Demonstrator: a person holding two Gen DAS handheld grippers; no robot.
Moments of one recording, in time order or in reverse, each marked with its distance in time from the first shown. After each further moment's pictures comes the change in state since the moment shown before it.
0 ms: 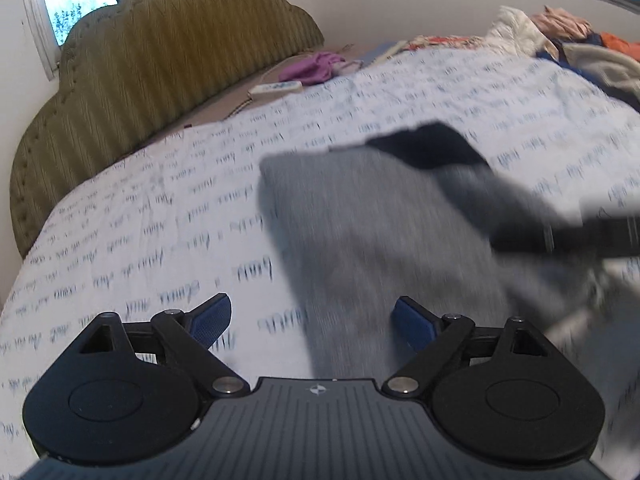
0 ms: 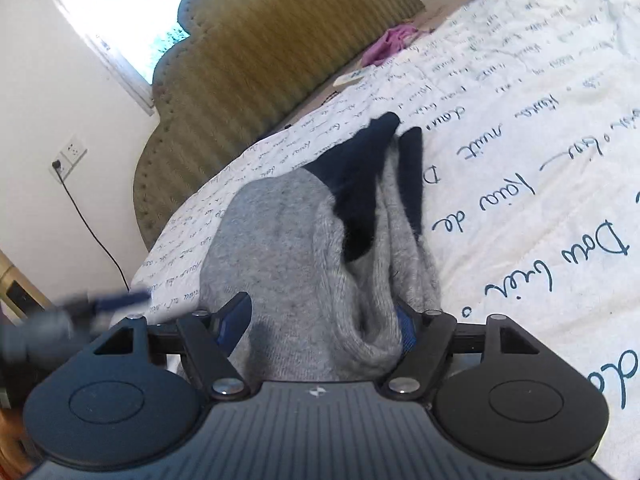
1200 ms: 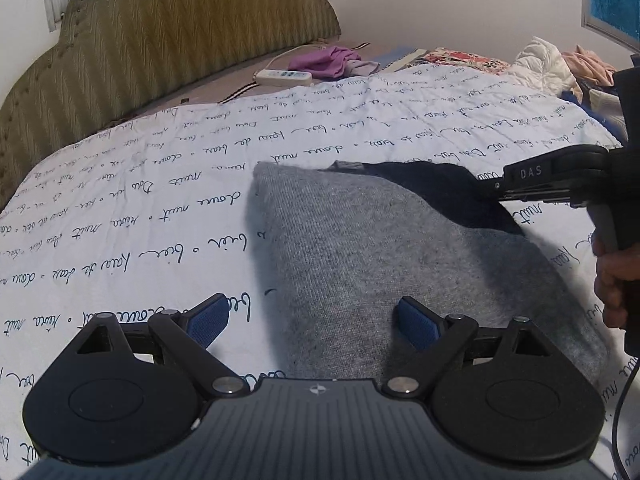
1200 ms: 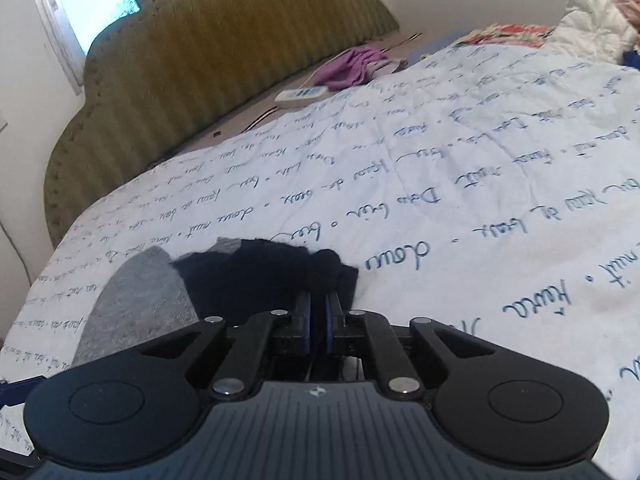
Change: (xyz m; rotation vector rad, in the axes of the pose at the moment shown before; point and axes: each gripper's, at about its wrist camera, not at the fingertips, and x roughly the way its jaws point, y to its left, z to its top) left arm 0.051 0.018 0.046 -0.168 0.033 -0.061; right arm 0.093 -0.021 0.117 -0.178 0.020 -0.255
